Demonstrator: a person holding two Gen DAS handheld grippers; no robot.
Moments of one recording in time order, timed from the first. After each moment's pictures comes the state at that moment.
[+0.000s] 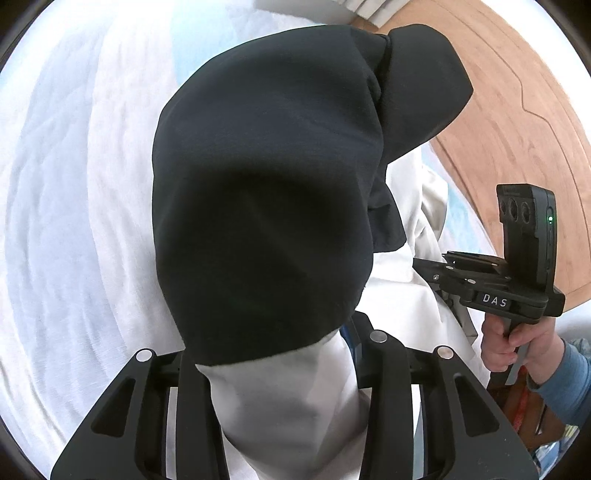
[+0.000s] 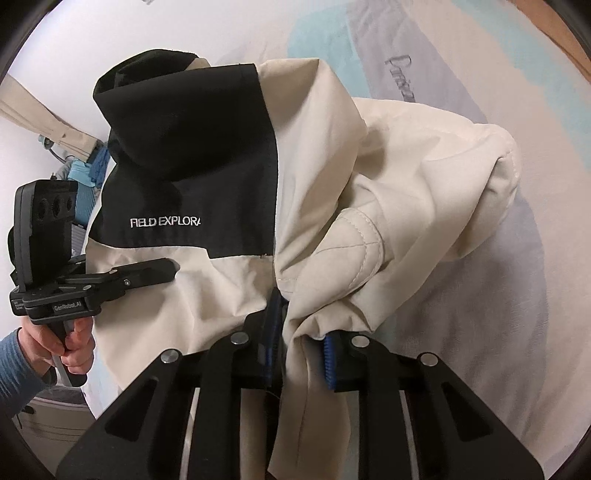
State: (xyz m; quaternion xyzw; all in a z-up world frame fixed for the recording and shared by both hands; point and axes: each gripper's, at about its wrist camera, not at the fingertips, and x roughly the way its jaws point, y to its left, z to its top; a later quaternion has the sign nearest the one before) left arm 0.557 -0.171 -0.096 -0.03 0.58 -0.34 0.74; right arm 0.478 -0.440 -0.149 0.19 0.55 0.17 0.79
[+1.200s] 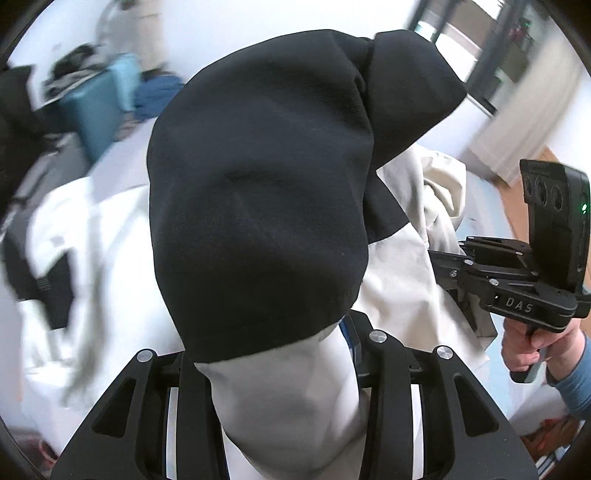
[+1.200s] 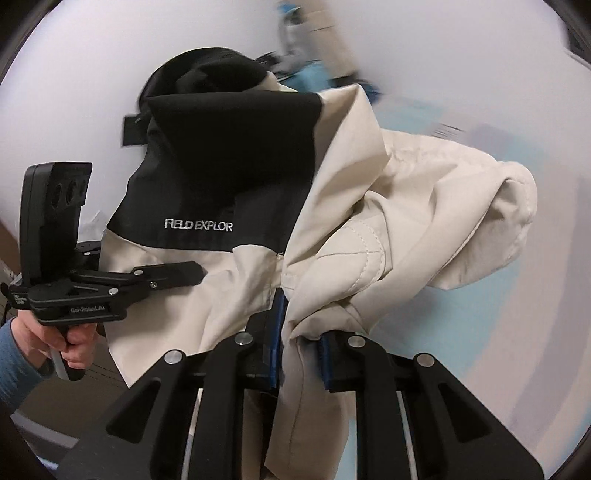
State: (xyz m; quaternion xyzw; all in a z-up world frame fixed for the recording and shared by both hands) left arm 0.311 0.476 0.142 -0.10 0.48 -0.03 0.87; right arm 0.368 0.267 0.112 -0.01 0.45 0.48 0.76
